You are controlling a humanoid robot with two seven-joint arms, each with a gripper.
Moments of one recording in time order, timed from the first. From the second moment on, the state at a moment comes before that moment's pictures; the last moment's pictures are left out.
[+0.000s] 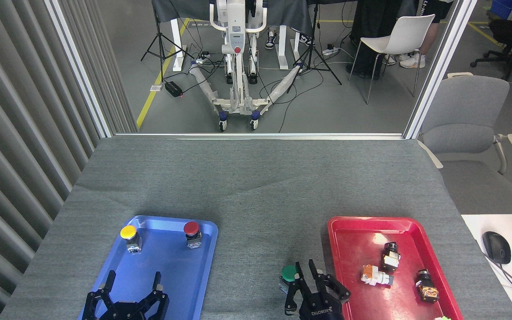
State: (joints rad) left arm 0.20 0.08 -0.05 -1.58 -1.49 0.07 0.33; right arm 0.11 0.11 0.29 -1.51 1.63 0.09 -0.07
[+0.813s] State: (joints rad) left arm 0.20 0.08 -0.04 -1.57 -1.48 0.06 0.33; right arm 0.04 0.16 0.32 -1.28 1.66 0.12 -0.12
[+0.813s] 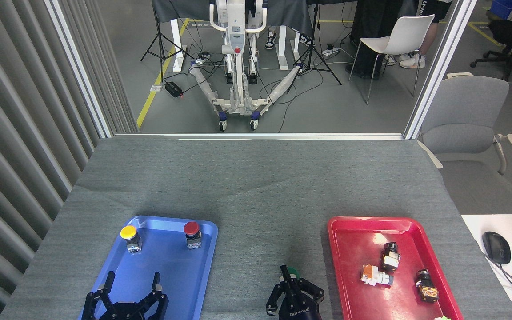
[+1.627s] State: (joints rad) left arm 0.20 0.08 -0.04 -1.58 -1.45 0.06 0.33; right arm 0.18 0.10 0.20 -1.53 1.63 0.18 -0.17
